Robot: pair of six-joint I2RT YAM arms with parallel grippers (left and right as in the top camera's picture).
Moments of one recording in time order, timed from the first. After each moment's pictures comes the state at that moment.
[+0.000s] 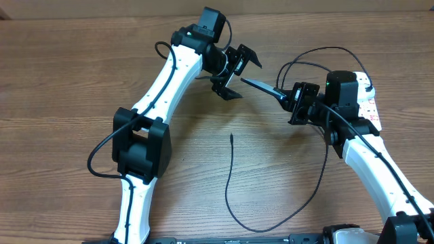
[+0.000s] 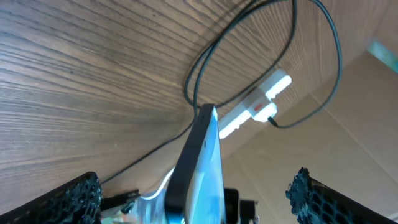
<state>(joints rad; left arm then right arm) -0.41 2.28 2.10 -1.01 0.72 -1.32 0.10 1.41 0.86 -0.12 -0.59 1.97</state>
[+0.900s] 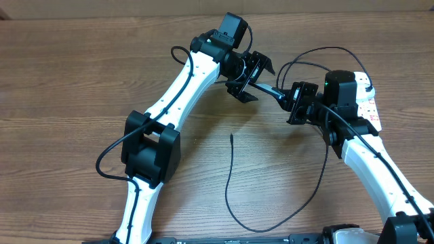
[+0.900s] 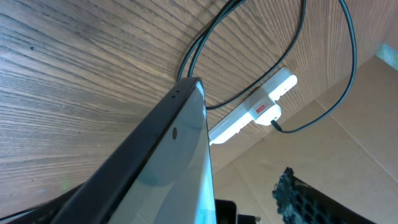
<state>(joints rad) -0.50 2.28 2.10 -0.94 0.65 -1.44 0.11 1.41 0.86 -0.10 -0.59 1.98</state>
